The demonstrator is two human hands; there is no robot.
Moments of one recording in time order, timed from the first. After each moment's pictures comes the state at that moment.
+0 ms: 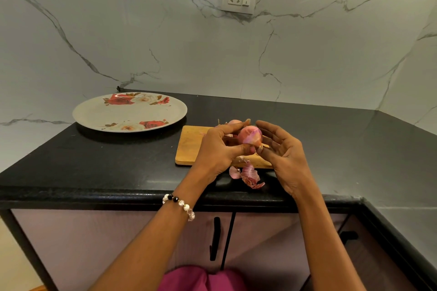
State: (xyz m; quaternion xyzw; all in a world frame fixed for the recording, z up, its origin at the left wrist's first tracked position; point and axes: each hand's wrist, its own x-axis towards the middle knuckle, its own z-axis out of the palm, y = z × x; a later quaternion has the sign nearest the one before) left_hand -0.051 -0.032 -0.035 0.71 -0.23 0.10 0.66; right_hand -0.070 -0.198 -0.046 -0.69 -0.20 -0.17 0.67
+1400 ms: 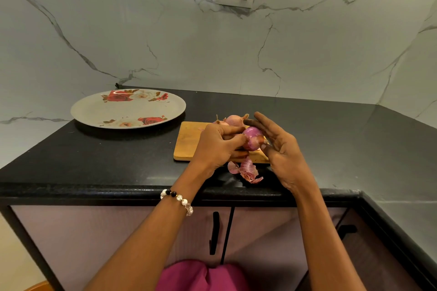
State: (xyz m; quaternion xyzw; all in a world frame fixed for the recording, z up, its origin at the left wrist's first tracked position) left_hand -0.056 -0.034 -0.035 0.69 -0.18 0.01 0.70; right_hand -0.062 -0.203 -0.054 -0.75 -0.22 -0.17 0.60
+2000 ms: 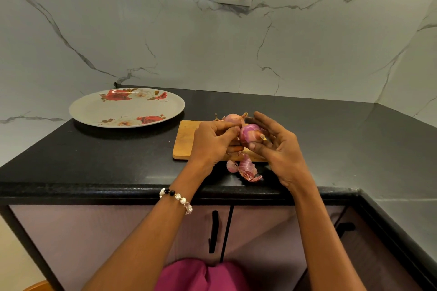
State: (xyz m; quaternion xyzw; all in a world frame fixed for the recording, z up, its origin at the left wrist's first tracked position) left_hand -0.053 -0.034 -0.035 0.67 -0.15 0.05 0.73; right_hand -0.062 -0.200 -0.053 -0.72 -0.22 -0.17 0.63
